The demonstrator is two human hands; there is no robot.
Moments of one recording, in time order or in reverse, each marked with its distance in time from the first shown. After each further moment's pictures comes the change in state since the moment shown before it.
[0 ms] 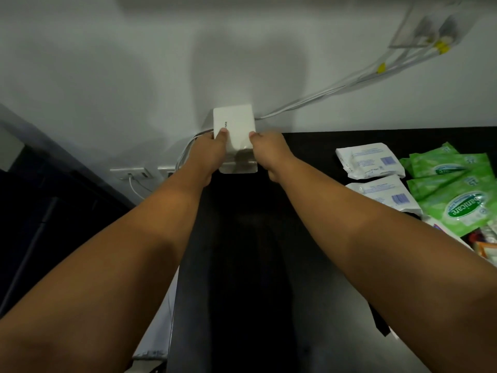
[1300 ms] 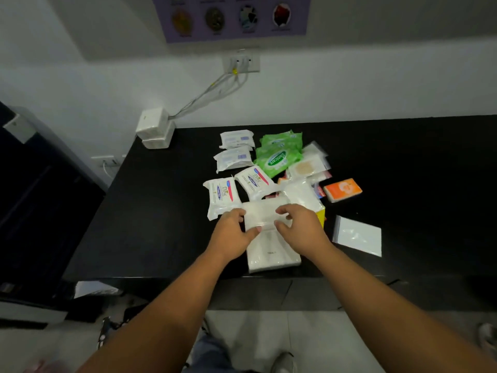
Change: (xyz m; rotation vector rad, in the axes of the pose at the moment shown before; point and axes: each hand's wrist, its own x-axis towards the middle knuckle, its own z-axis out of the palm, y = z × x) left_hand -0.444 -0.017 0.304 0.406 -0.118 0.170; right_hand -0.327 0.258 -0.396 -0.543 0.006 -0.361
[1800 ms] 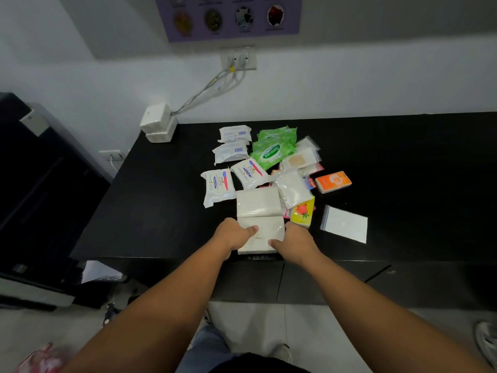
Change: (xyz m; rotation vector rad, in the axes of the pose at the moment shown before) left_hand -0.022 0.007 0.030 -0.122 -0.127 -0.361; right_hand -0.043 0.030 0.018 -0.039 -0.218 0.276
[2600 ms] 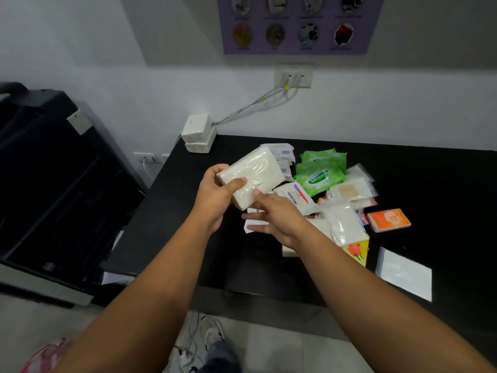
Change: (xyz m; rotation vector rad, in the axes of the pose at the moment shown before) left_hand 0.033 0.032 -0.171 -0.811 0.226 0.380; right_hand 0.067 -0.178 0.007 1.021 -0.399 -0.139
